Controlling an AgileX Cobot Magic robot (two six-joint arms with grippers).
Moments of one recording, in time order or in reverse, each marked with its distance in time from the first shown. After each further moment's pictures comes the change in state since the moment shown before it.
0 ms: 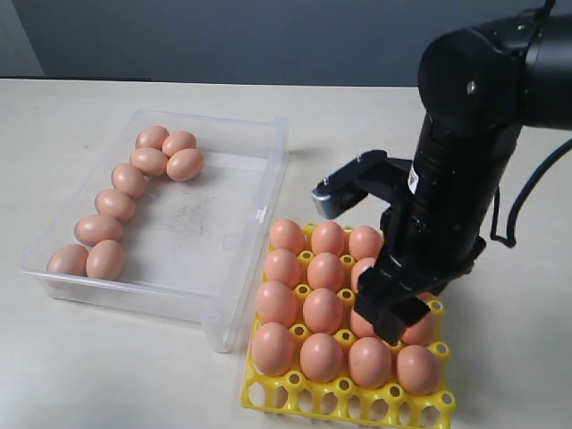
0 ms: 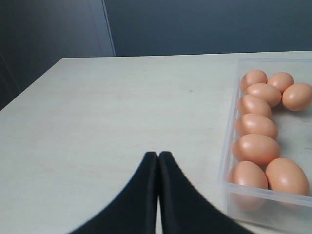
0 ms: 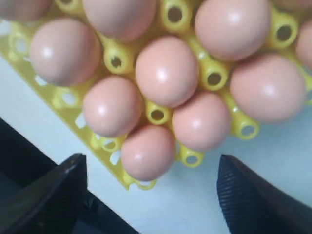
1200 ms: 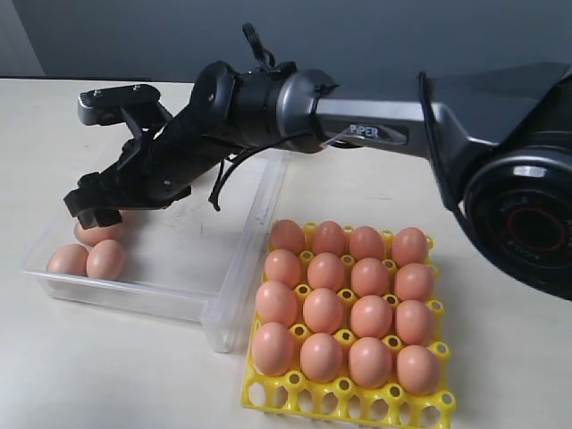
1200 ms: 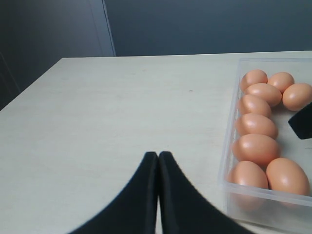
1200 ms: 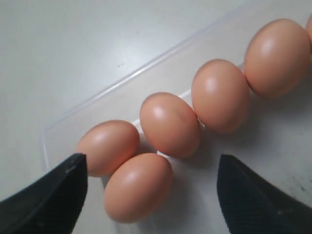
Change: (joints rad) left arm 0.000 0.000 0.000 0.000 0.000 0.000; right arm 0.179 0.671 -0.693 0.621 -0.655 -0.275
